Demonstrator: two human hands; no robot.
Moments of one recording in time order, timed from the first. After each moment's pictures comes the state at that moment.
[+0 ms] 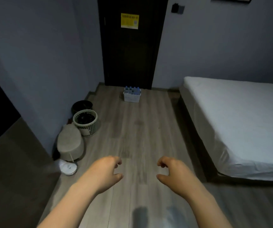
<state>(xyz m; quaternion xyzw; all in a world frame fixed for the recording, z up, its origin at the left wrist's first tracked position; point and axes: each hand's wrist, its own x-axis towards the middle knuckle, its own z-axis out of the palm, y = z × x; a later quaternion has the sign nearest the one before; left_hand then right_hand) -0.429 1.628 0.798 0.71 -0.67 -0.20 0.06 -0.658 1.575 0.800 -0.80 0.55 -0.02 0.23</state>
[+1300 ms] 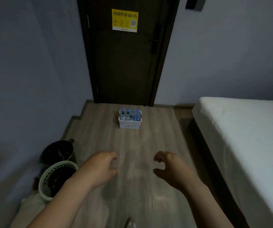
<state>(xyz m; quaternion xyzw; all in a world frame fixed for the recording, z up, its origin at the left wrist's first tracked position) -0.180 0.939 0.789 0.70 -0.67 -0.24 0.07 -0.411 0.887 0.786 -0.80 0.55 0.00 0.23</state>
